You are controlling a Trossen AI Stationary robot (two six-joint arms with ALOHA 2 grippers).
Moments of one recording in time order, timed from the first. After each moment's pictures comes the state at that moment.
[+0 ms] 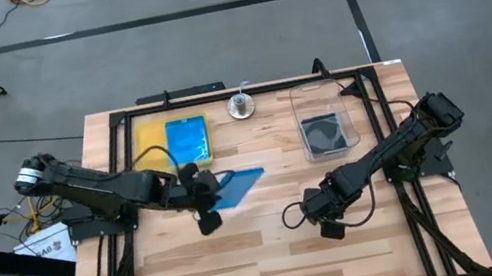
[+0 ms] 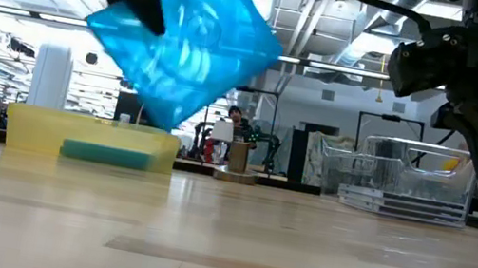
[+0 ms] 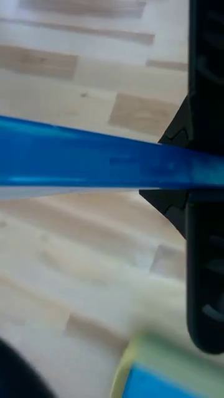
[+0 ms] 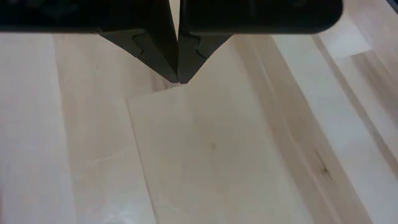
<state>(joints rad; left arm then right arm) -0.27 1.36 1.07 -0.69 -0.25 -0.51 0.40 1.66 1.06 -0.90 -0.09 0.68</state>
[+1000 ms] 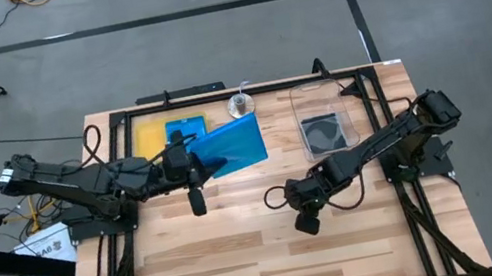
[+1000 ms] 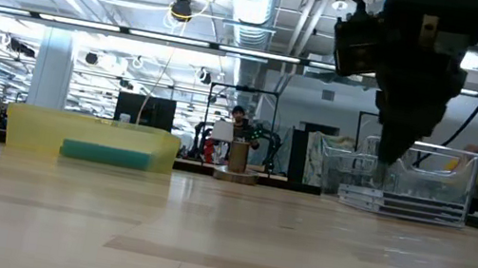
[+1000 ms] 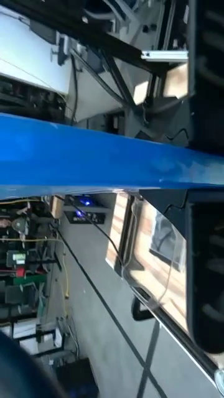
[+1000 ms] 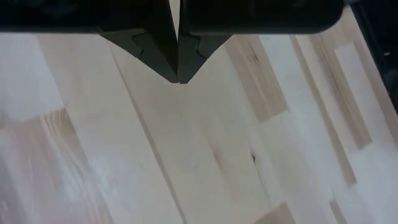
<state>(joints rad) -0.27 1.11 1.08 -0.06 -0.48 -0.14 0.29 1.67 1.06 -0.60 -0.10 0.70</state>
